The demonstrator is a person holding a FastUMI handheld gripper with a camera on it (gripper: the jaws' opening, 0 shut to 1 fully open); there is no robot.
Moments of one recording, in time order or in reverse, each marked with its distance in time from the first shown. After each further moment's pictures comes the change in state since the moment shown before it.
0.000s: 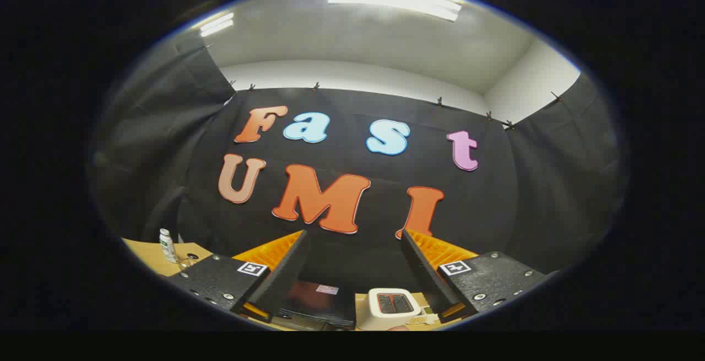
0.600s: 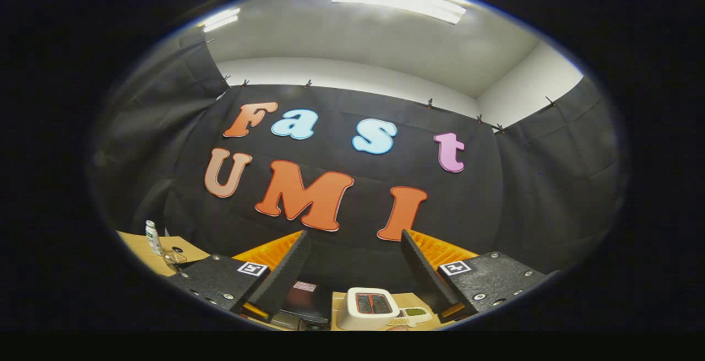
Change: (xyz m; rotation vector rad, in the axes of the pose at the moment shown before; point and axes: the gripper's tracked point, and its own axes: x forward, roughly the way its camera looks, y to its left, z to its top) arm 0.000 -0.028 -0.010 -0.021 0.011 -0.040
